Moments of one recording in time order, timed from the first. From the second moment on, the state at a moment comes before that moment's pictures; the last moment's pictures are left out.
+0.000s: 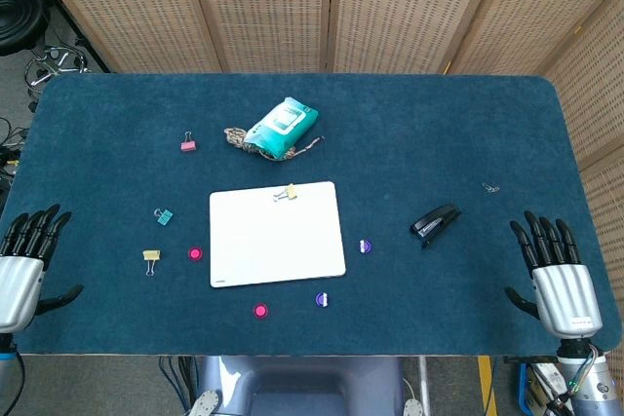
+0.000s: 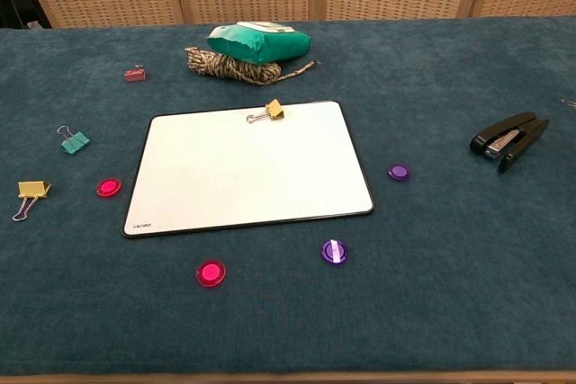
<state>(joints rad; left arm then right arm) -0.10 -1.06 -0.03 -1.76 1.57 1.51 0.14 0.21 -1.18 -0.08 -1.61 -1.52 1.68 -0.24</state>
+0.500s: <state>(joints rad) -0.11 -1.05 -0.02 -1.76 1.59 1.51 0.14 0.26 -1.17 -0.04 -1.71 -1.55 1.52 -0.23</state>
